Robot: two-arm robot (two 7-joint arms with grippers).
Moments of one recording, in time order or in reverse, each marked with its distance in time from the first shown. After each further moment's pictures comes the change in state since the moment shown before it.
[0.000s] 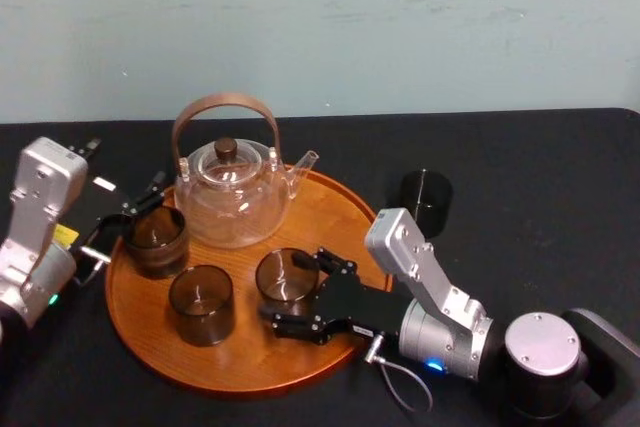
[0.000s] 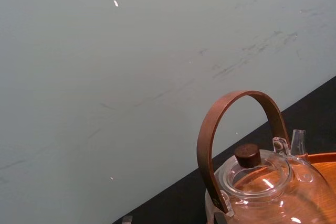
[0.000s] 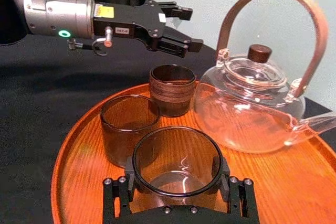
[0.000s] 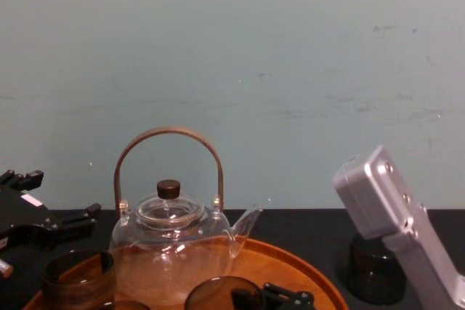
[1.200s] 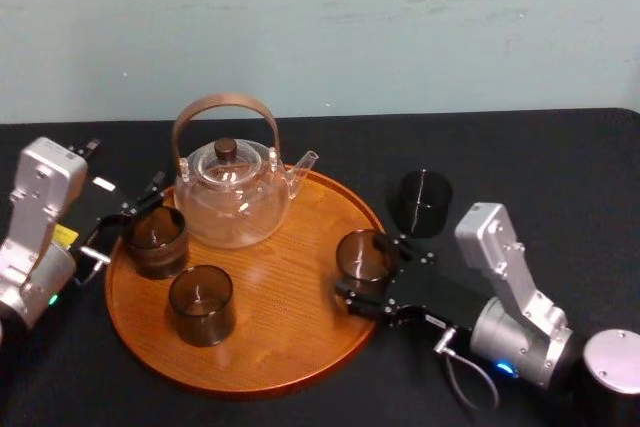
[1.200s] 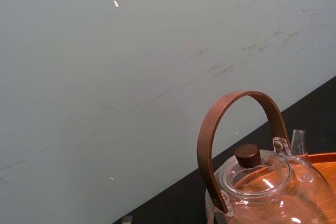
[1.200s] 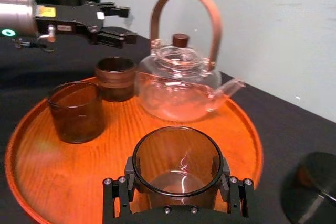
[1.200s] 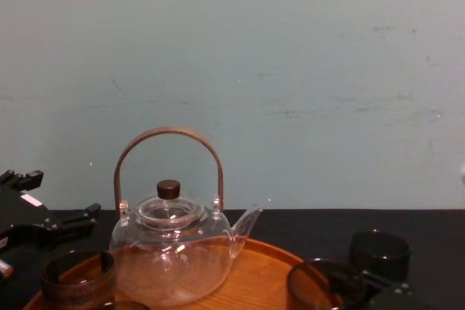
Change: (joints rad) left arm 0.000 0.000 0.000 0.000 0.000 0.000 0.000; right arm -0.127 0.084 0.151 -0.100 0.038 -0.012 -0.059
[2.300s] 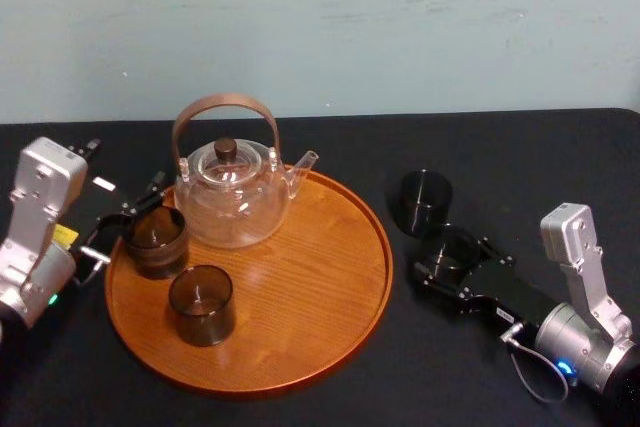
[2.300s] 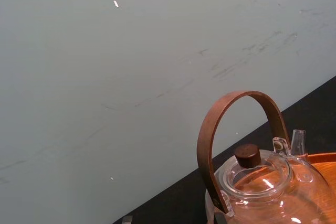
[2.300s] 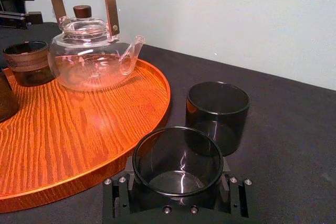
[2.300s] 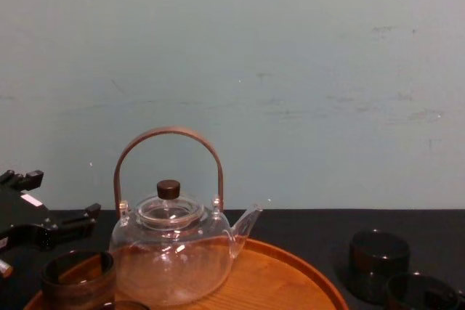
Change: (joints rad) left arm 0.000 0.000 0.000 0.000 0.000 0.000 0.000; right arm -0.023 0.007 0.130 0.140 0.087 -0.040 -0.036
